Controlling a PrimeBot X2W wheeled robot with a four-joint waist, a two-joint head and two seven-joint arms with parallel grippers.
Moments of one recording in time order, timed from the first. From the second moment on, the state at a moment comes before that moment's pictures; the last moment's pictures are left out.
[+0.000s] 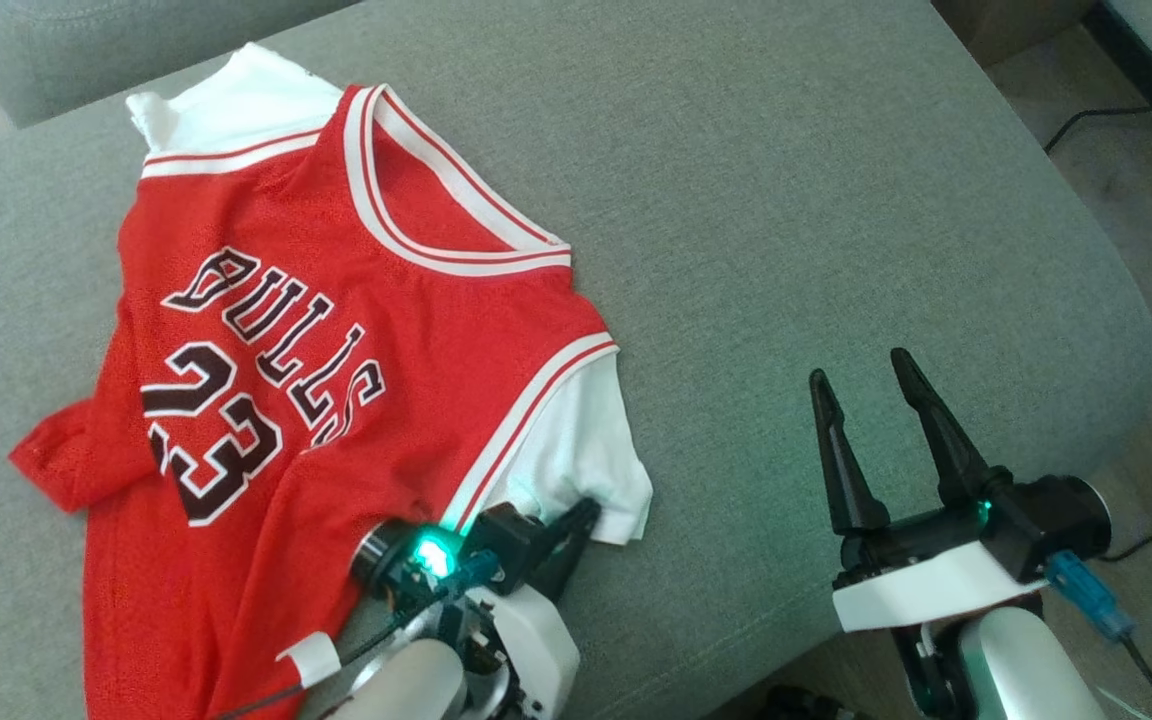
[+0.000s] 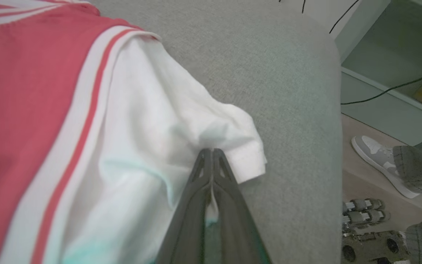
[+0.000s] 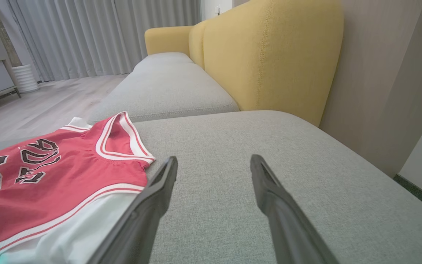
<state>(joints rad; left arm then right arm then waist) -0.31 0.12 -0.76 0.44 -0.29 -0.08 0.08 -0.05 -0.05 0.19 0.12 0.11 0.12 -0.25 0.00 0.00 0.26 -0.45</state>
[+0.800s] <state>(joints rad) -0.24 0.16 -0.85 0.28 -0.46 -0.02 0.16 -0.04 -0.05 0.19 0.13 0.10 0.12 -0.25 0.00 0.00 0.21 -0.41</state>
